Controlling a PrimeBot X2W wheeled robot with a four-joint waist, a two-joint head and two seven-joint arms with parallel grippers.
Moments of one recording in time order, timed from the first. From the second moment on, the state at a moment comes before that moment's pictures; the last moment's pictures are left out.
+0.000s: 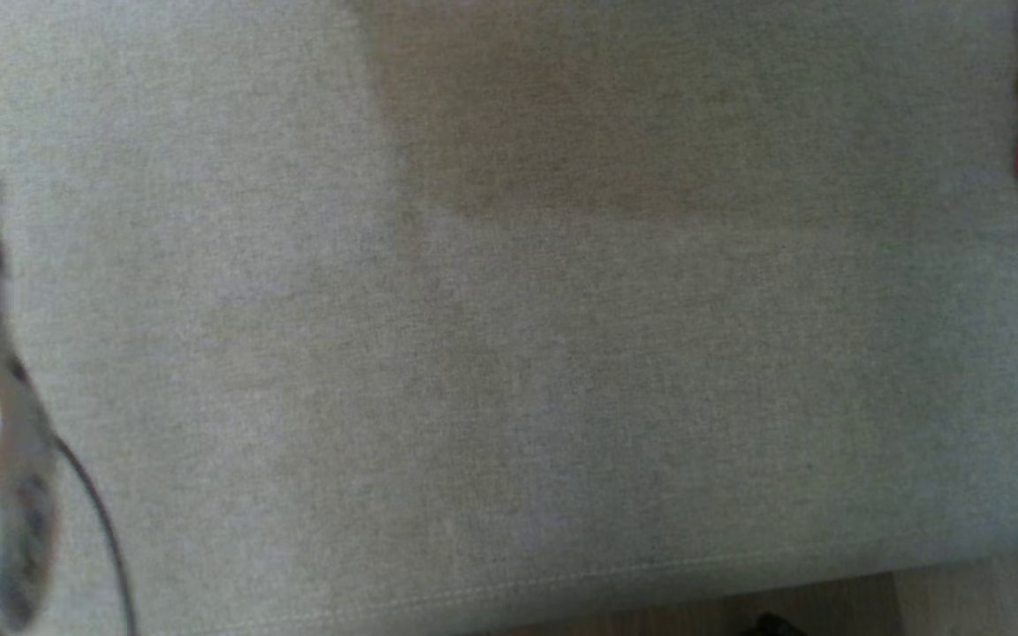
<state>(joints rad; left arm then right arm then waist) -1.28 0.22 -0.10 0.66 -0.04 0.03 -0.26 -1.41 -0.19 -0.15 0.72 0.03 0.12 -0.26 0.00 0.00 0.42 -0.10</state>
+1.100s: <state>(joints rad) -0.07 0.03 -0.05 0.60 -0.30 0.10 -0.26 -0.12 -0.16 0.06 0.52 0.42 0.12 -0.08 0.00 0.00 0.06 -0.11</state>
